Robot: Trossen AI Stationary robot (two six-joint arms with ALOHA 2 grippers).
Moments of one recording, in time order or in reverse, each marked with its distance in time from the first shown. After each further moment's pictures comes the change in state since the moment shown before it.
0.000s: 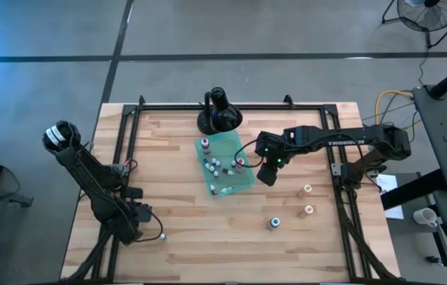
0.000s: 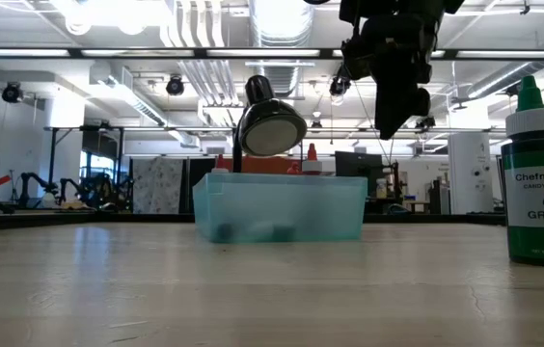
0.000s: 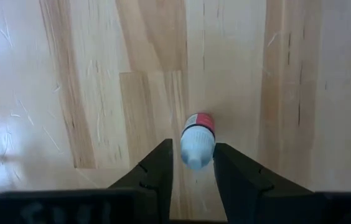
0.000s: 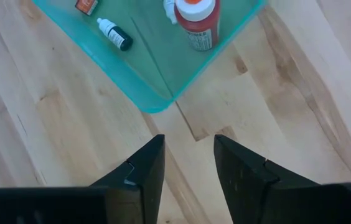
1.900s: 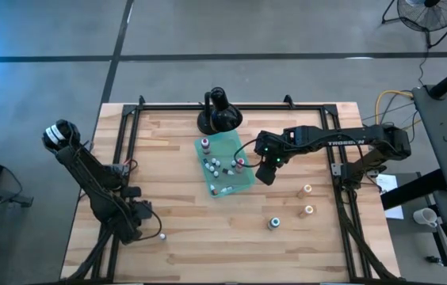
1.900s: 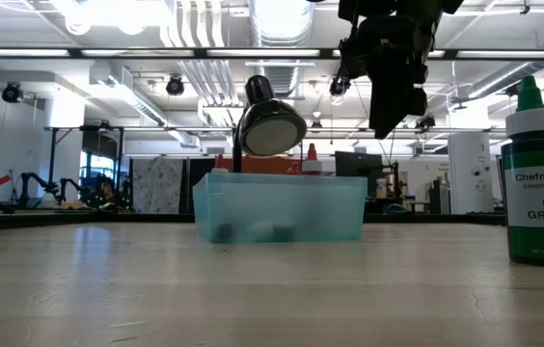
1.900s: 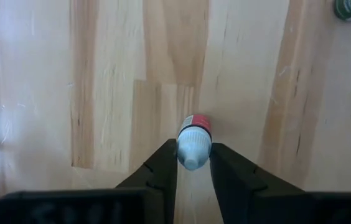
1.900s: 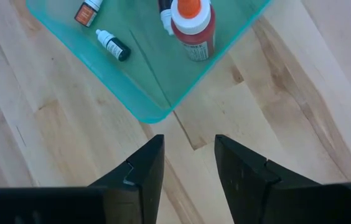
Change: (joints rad) left arm 0.001 -0.019 -0.010 0.018 -0.051 -0.147; right arm 0.000 0.000 0.000 0.025 0.023 0.004
